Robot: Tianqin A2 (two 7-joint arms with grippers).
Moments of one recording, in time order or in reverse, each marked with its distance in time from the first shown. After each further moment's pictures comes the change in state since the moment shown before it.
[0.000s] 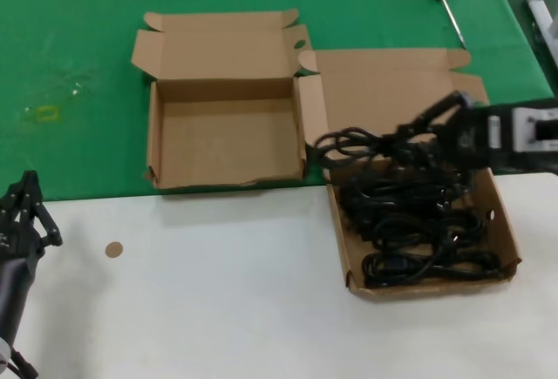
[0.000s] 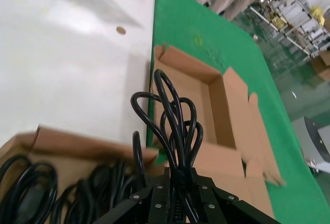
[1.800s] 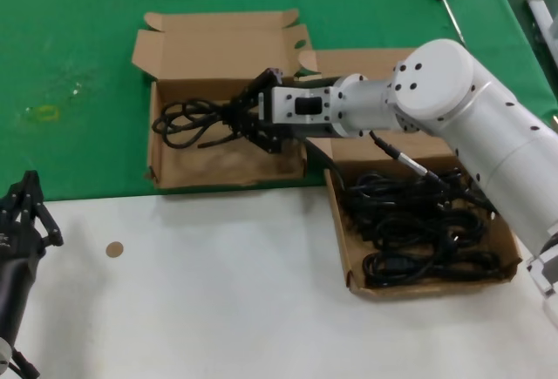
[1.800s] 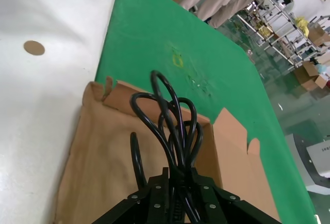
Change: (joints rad) left arm 0.000 0.000 0.000 0.000 0.000 0.000 0.000; right arm 0.350 -0.670 -0.229 -0.632 -0.279 0.357 -0.071
